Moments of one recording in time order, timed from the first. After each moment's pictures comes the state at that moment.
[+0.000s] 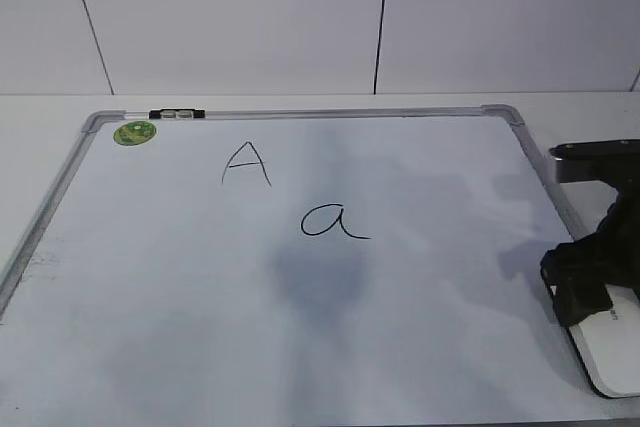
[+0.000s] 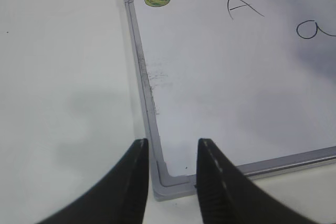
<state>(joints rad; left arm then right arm) 0.02 0.01 -0.51 -0.21 1.11 0.18 0.22 1.57 -0.86 -0.05 0.84 0.12</state>
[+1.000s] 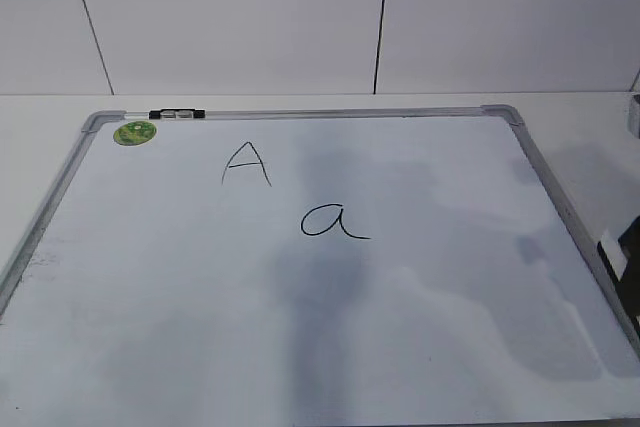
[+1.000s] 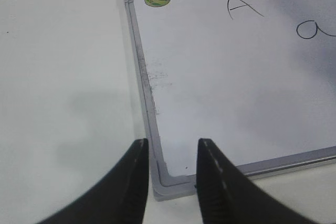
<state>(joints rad) 0.02 0.01 -0.51 -0.21 1.11 0.18 0.22 1.27 -0.87 -0.05 1.07 0.11</state>
